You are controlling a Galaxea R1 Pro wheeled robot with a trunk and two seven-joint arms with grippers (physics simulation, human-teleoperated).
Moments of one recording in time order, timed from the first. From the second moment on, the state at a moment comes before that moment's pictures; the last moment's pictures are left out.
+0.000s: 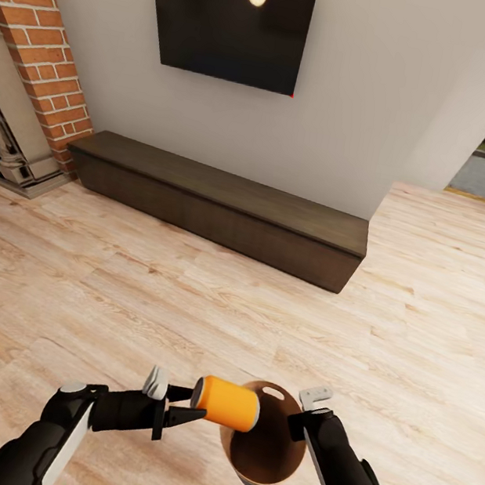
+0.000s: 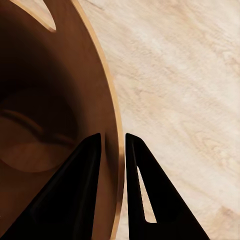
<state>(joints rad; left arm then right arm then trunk) -0.31 -0.01 0.00 -1.26 0.09 0.51 -1.29 -0.47 -0.04 0.19 -1.00 0.17 0.78 0.00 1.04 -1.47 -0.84</state>
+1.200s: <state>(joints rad) -0.31 -0.02 -0.10 -1.25 0.09 0.51 -1.20 -0.47 -0.02 0.27 -1.00 0.16 0.78 -0.06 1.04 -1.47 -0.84</state>
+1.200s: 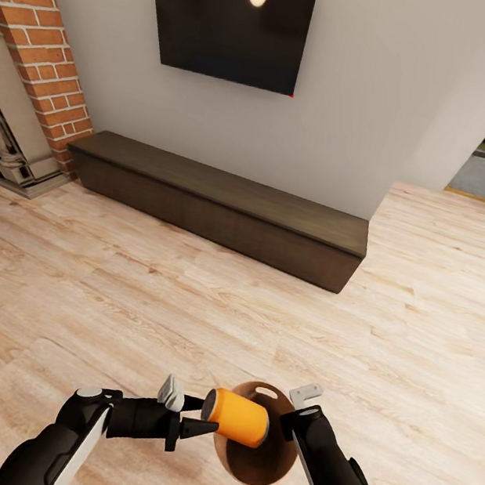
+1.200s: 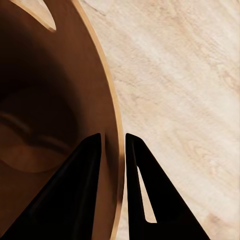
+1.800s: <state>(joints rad) -0.31 -0.02 -0.20 -1.26 0.08 0.51 -0.99 -0.47 -0.02 0.27 -1.00 0.16 0.78 -0.06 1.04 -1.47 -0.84</state>
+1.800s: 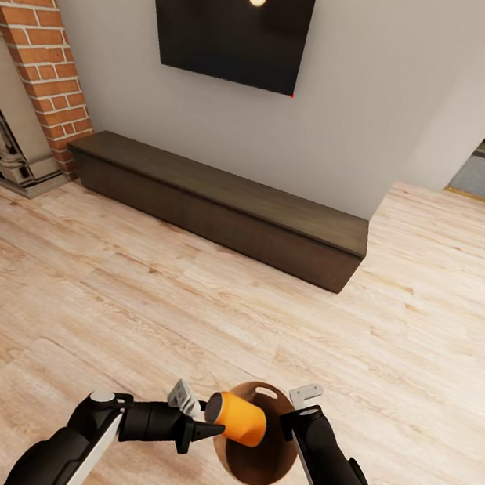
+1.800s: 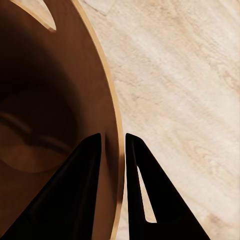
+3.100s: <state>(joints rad) -0.31 0.00 -0.18 -1.26 0.12 0.51 -1.21 -0.47 -0.02 0.27 -1.00 0.16 0.78 -0.06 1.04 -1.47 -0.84</state>
